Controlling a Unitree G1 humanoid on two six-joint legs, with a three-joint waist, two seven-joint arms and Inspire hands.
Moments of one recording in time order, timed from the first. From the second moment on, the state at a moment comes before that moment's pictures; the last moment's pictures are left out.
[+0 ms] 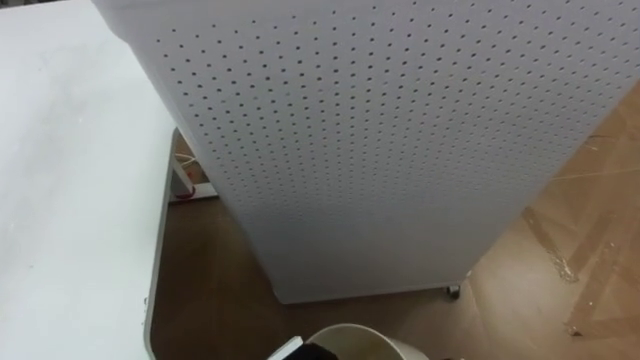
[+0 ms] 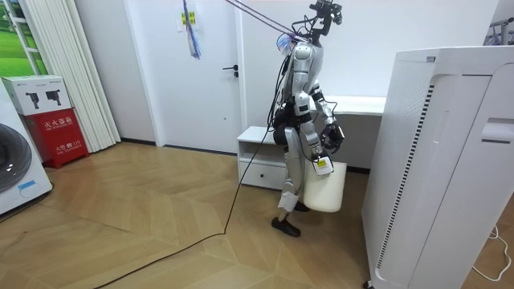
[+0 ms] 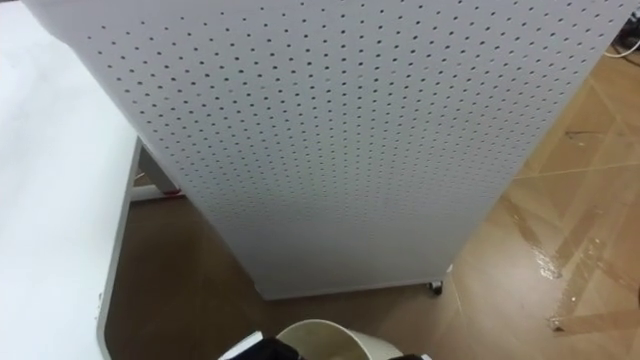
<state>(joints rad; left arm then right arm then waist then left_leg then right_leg) -0.16 0.23 -0.52 0.75 0.08 -0.18 -0.21 -0.26 -0.24 0.39 1.13 0.28 -0.08 0.08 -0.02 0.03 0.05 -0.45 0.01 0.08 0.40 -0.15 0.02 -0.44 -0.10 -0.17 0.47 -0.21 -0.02</state>
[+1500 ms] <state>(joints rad) 0.00 0.17 -0.27 1.12 0.04 -0.21 -0.21 0.02 -0.26 0.19 1.23 0.40 -0.11 0.15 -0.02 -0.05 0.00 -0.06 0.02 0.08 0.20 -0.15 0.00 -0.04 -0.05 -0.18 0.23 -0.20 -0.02</state>
